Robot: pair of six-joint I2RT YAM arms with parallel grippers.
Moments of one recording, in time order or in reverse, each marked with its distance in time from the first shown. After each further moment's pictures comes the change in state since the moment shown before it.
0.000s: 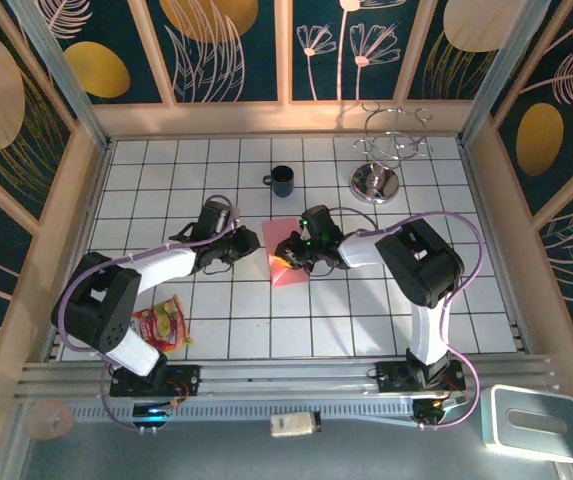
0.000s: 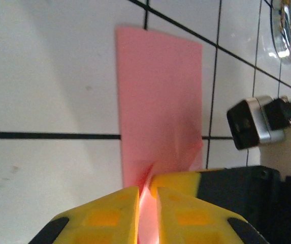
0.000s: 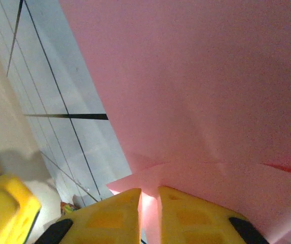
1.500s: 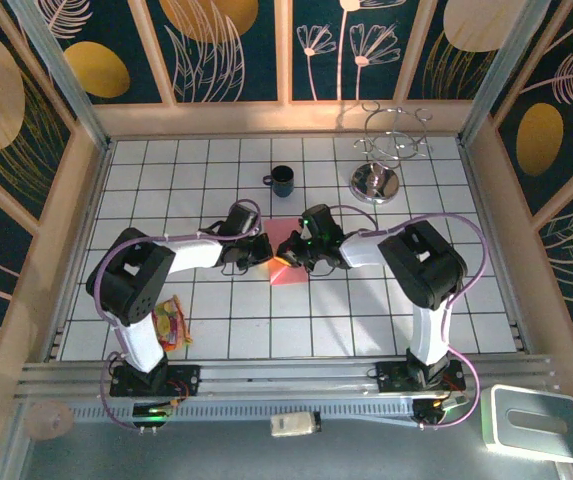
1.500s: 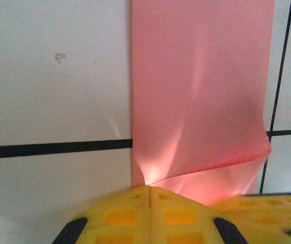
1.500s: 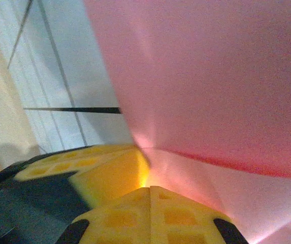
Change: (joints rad) left arm -0.082 0.236 0.144 -0.084 -0.074 0.034; right arm -0.001 -0.038 -0.006 -0.004 -0.004 -0.053
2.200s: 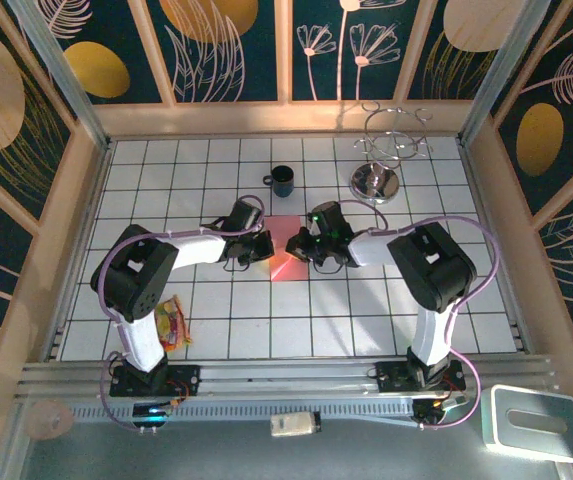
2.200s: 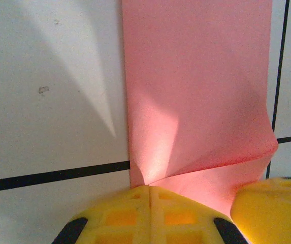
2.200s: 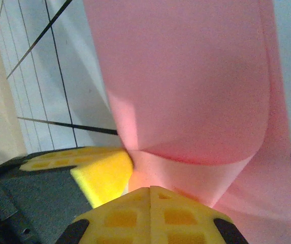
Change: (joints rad) left arm 0.000 0.029 0.051 -0.035 -0.014 0.061; right arm -0.056 -0.022 -0.026 -0.004 0.041 -0.112
